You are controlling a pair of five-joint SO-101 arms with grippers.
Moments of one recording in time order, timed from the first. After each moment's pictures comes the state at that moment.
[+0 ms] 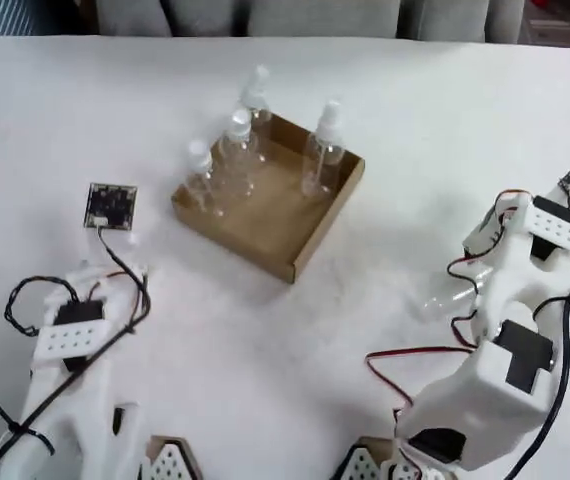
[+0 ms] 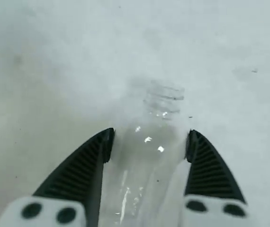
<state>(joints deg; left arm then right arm) -14.7 -39.0 75.3 29.0 -10.2 25.0 11.1 14.9 61.9 -19.2</state>
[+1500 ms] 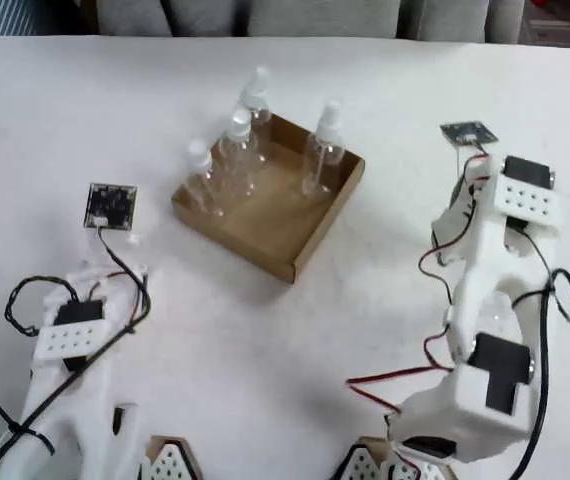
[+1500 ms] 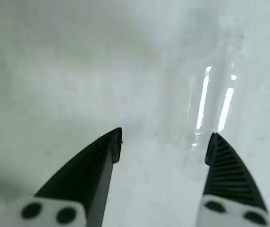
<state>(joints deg) -14.7 -39.0 75.3 29.0 -10.2 15.4 2.9 8.0 83.7 30.6</state>
